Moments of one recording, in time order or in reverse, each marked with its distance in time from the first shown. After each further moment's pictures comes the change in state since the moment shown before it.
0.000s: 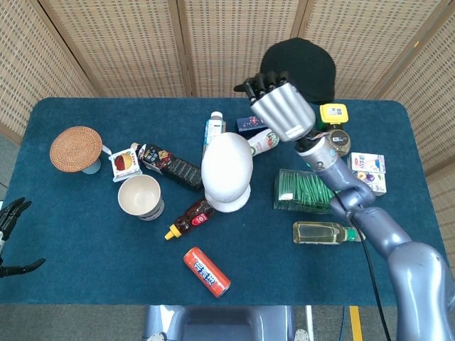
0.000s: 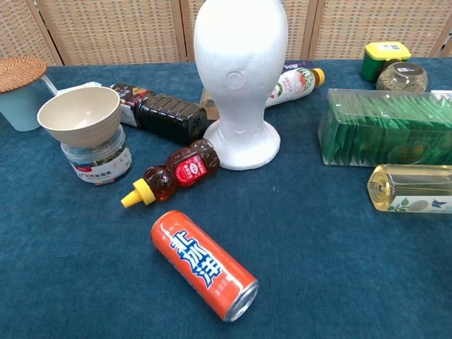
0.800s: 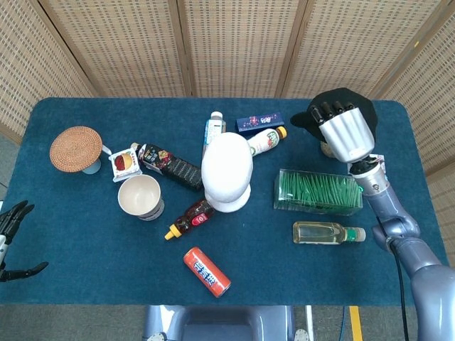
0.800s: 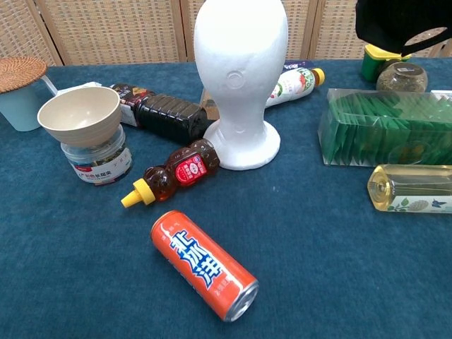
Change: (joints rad) left arm 0.015 -0.008 0.009 -0.009 0.022 0.023 0.012; right arm -0.239 -0.017 -0.107 0.083 0.072 0.064 0.326
